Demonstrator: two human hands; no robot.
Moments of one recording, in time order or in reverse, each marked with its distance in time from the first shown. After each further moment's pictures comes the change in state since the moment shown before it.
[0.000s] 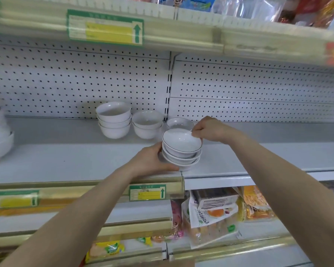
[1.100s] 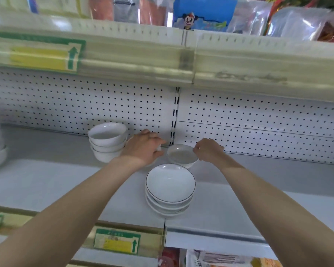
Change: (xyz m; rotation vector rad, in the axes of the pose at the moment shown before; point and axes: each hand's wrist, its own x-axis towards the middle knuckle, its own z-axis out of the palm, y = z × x) left_hand 0.115 0.013 -0.042 0.810 0.327 0.045; right_hand 0.143 0.056 0.017 -0.182 0.087 0.149
